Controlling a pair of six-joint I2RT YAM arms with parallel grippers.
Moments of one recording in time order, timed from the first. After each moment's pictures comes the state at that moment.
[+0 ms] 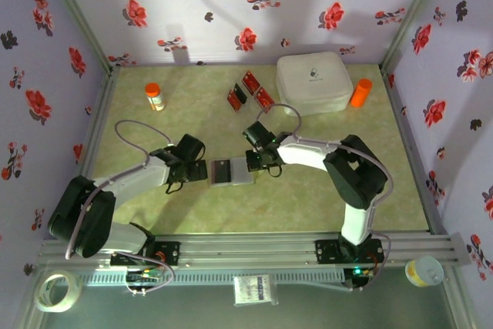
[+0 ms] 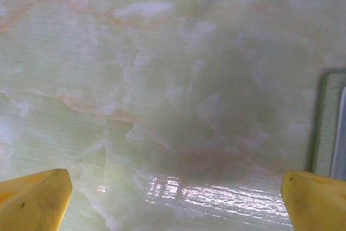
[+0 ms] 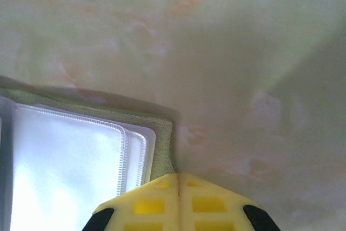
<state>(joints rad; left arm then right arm) -0.59 1.38 0.70 -0.58 -0.28 -0.67 0.78 1.83 1.09 -0.42 0.00 0.54</state>
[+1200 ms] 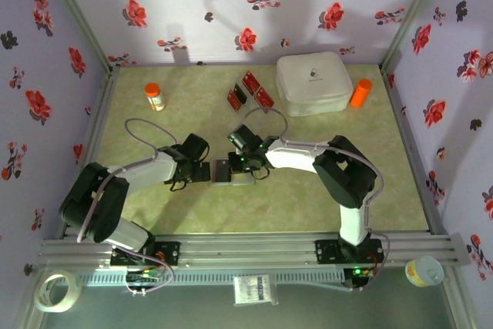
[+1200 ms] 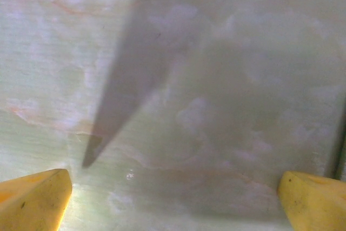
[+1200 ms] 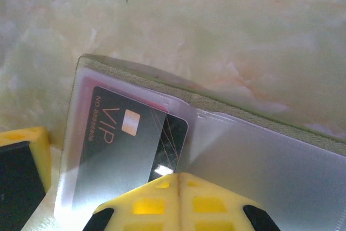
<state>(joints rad) -0.59 1.49 0.73 -0.55 -0.24 -0.63 0.88 1.91 1.17 -0.30 -0.15 0.67</state>
